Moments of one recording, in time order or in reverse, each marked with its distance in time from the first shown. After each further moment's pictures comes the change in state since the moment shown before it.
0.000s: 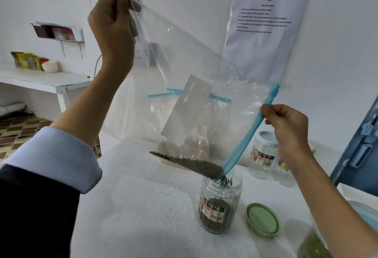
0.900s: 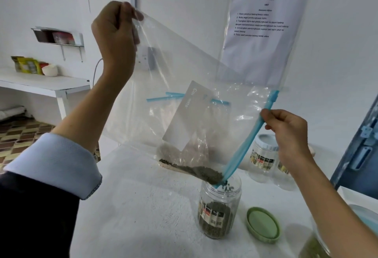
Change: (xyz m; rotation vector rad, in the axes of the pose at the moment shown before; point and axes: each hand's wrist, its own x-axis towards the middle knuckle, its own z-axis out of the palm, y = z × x) left_hand -0.004 0.000 0.003 0.048 -0.037 -0.018; right_hand 0.002 0.001 -0.003 0.007 -0.008 0.047
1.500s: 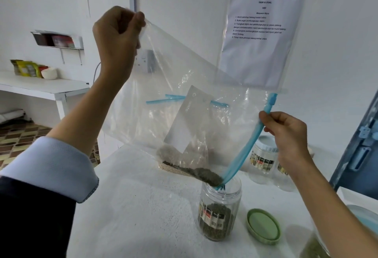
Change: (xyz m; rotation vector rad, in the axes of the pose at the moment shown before) left_hand 0.001 0.005 -0.004 0.083 -0.074 0.001; right_hand -0.004 0.001 -0.003 0.039 -0.016 -0.008
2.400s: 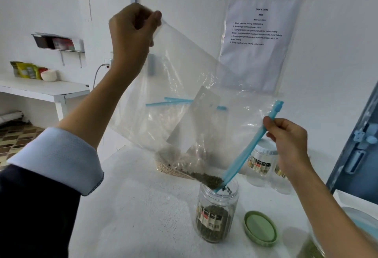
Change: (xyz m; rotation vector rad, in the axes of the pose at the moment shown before) left_hand 0.006 0.019 0.016 0.022 -0.096 0.018; right_hand 0.001 0.003 -0.008 -0.020 0.040 0.057
